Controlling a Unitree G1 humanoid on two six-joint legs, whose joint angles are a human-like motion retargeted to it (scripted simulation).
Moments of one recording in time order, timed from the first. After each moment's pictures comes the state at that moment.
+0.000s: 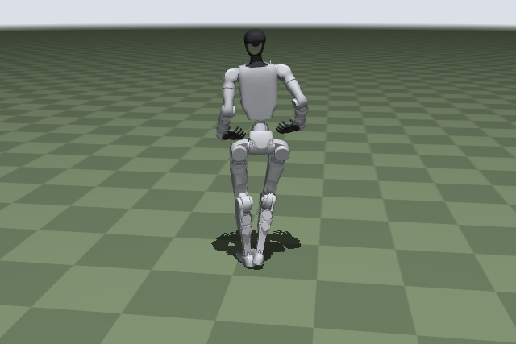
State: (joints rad) left arm 0.40 0.17 0.05 0.51 -0.70 0.22 -0.97; right arm 0.55 -0.43 0.27 0.32 1.21 0.02 0.71; waist -0.05 -0.07 -0.41; left_leg -0.41 -0.04 0.27 0.07 -0.04 -0.04; right_leg -0.53 0.16 -0.08 0.38 -0.19 0.12
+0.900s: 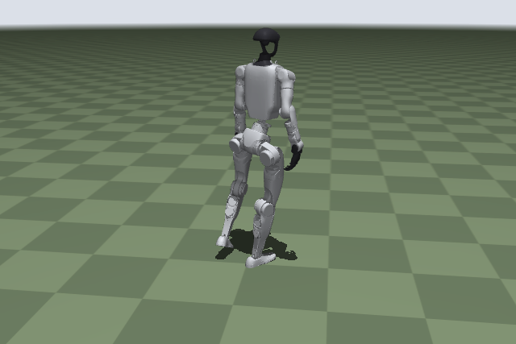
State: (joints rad) left arm 0.02 0.11 0.03 1.36 0.18 0.01 -0.10; right arm 0.31 -0.28 0.14 1.04 0.14 -0.11 0.49; waist 0.01 -0.12 -0.39; left_leg -0.62 0.19 0.33 0.67 0.11 -0.15; right_leg -0.45 -0.02 -0.16 0.13 -0.21 -0.09
